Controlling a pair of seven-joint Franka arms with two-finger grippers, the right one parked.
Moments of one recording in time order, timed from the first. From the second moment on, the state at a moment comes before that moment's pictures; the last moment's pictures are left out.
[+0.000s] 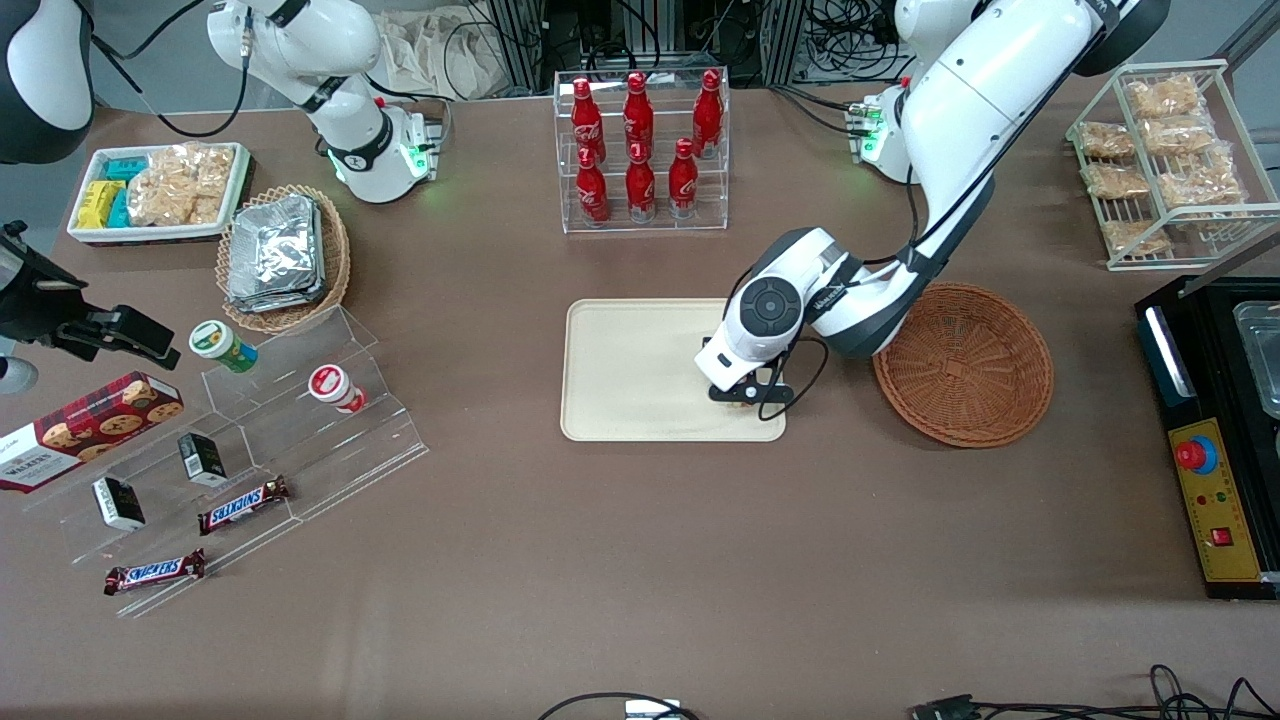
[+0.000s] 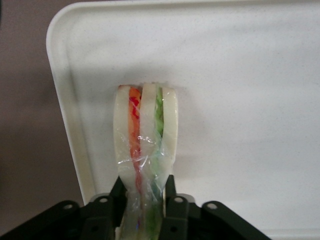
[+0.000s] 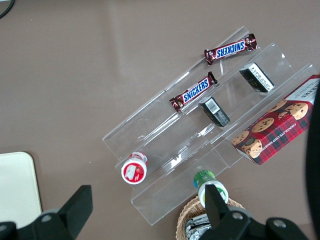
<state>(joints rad) -0.08 0.60 -0.61 -1.91 0.26 2.21 -0.77</state>
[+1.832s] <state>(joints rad) 0.34 0.02 -0.61 -1.51 0.04 1.40 -0.38</state>
